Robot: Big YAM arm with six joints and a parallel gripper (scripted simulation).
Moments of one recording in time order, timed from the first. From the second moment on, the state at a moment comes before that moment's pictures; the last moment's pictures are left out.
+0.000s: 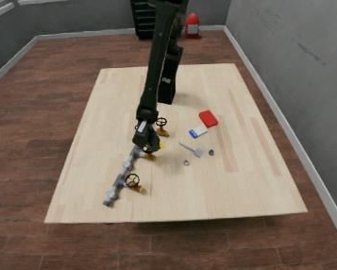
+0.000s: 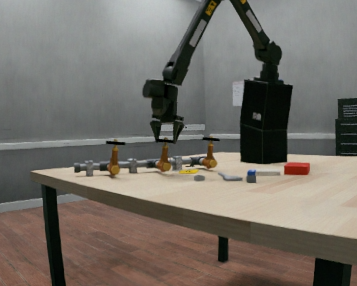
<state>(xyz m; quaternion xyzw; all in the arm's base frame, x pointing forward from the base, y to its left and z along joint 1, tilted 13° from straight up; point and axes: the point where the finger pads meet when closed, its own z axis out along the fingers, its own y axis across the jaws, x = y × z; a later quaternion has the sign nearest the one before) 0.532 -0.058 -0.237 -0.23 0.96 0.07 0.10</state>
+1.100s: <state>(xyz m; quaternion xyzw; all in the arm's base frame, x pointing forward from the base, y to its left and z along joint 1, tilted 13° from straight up) 0.531 -0.058 -0.237 -0.27 0.96 0.06 0.10</state>
